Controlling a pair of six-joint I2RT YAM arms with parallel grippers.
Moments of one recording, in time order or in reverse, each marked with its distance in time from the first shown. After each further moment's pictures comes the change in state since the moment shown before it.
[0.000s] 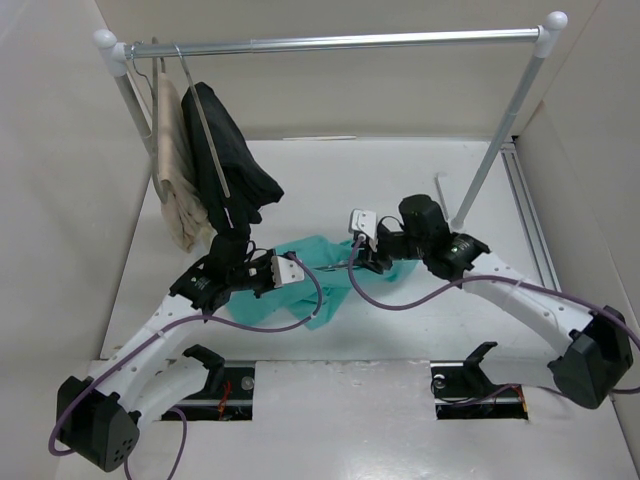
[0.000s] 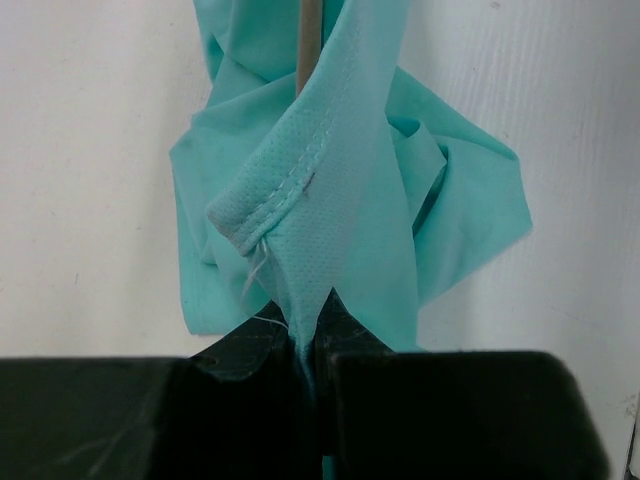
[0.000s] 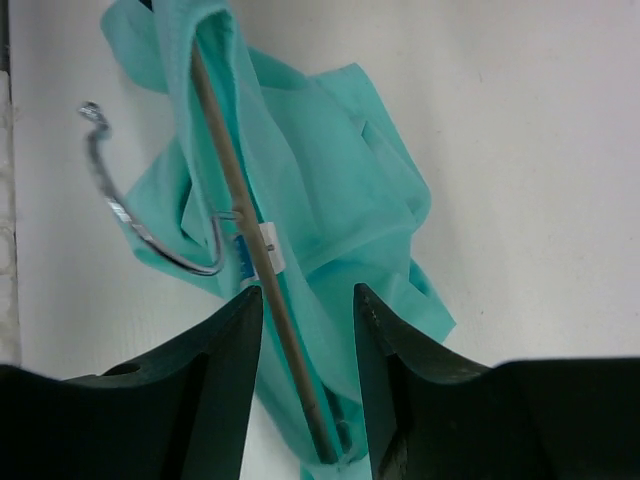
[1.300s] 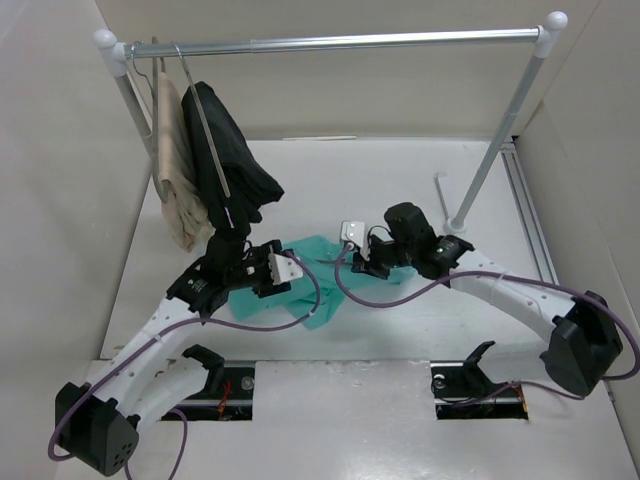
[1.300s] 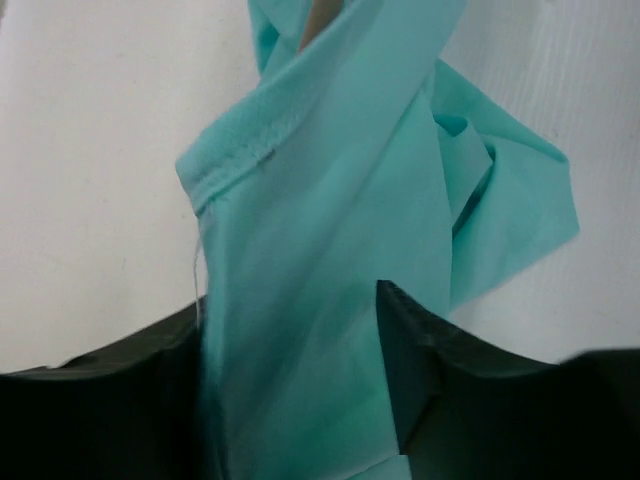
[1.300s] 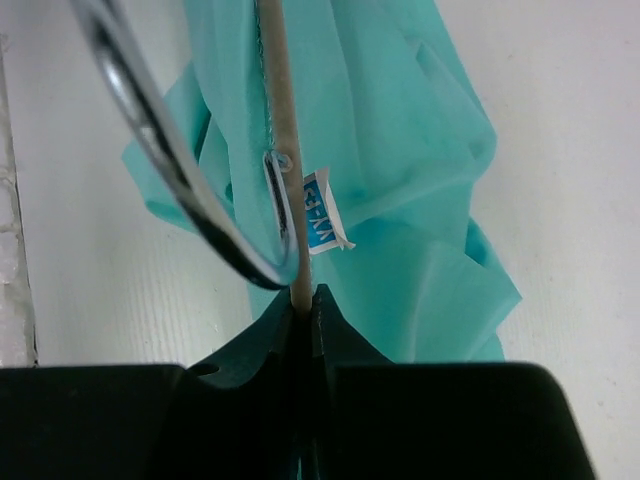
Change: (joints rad) left arm 0.010 -0.021 -0.005 0.027 -0.049 0.021; right arm 0.043 0.072 -0.023 -0.050 0.075 0.002
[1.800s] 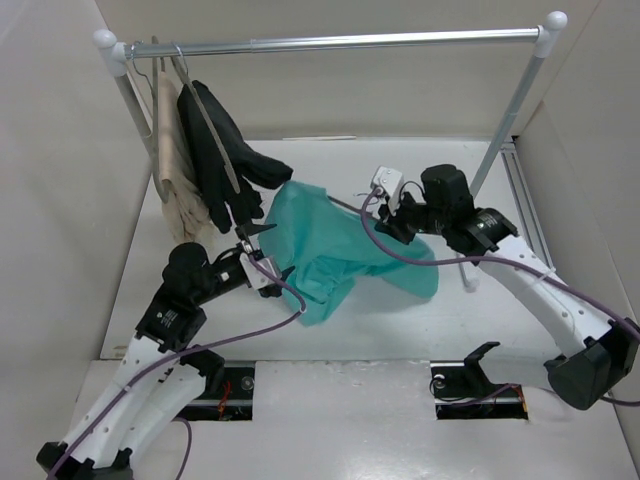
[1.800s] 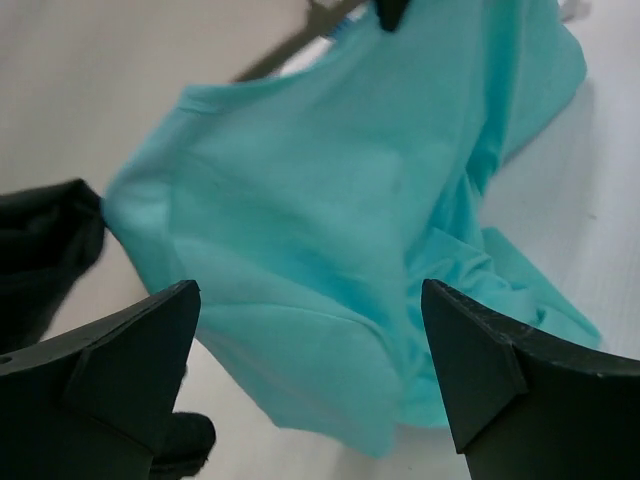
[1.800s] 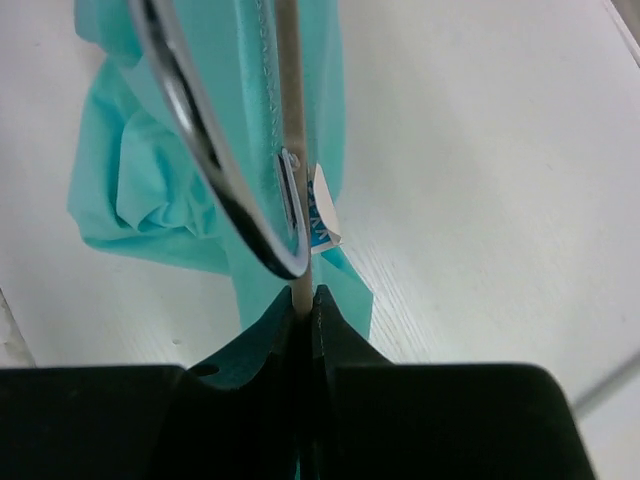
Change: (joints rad) left arm -0.004 -0.294 0.009 0.227 0.032 -0.199; right arm -0.156 -0.086 0.258 -0.224 0.079 0.137
